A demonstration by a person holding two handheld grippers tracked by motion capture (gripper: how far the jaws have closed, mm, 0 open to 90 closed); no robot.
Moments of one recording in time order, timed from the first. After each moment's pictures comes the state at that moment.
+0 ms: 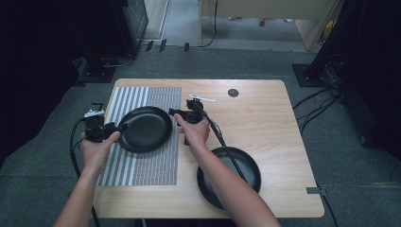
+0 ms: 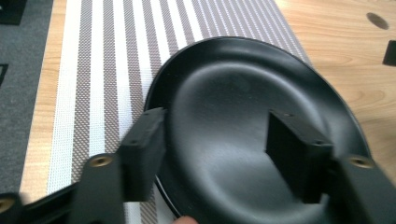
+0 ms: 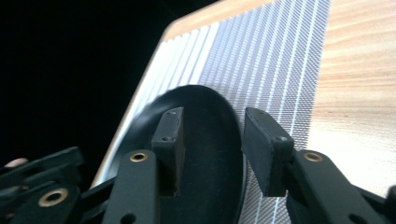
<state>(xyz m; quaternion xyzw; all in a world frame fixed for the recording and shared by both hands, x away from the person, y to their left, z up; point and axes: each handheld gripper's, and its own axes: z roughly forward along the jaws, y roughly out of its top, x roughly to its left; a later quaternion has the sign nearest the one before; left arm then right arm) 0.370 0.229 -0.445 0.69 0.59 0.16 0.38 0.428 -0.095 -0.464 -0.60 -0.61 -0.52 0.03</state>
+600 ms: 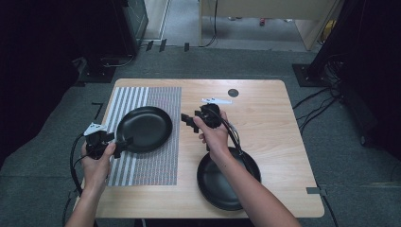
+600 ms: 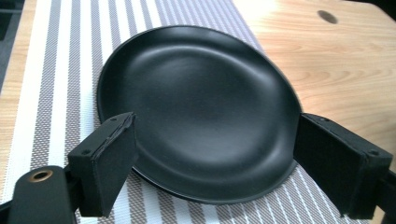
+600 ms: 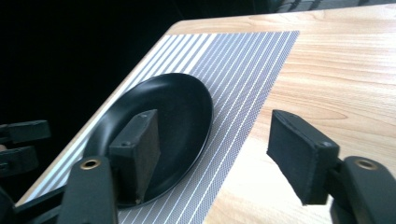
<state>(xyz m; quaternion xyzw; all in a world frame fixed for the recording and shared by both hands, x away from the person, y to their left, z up) 0.308 0.208 -0.438 0.70 0.55 0.17 0.43 0.382 -0.149 -0.426 -0.51 -0.69 -0.51 -0.06</state>
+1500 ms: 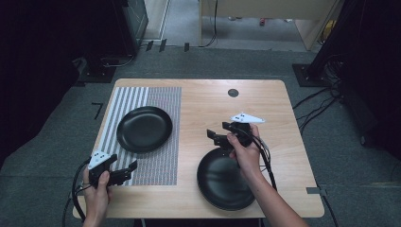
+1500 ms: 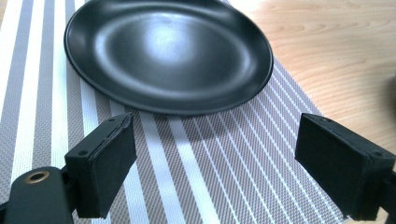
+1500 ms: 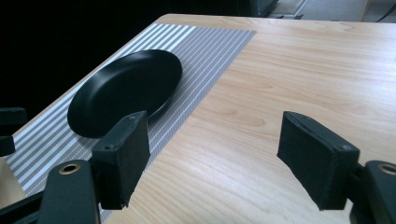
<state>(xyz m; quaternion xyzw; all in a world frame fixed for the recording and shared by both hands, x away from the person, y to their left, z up) 0.241 0.199 -0.474 0.72 0.52 0.19 0.42 0.313 -0.227 -0.420 -0.48 -0.71 -0.50 -0.12</state>
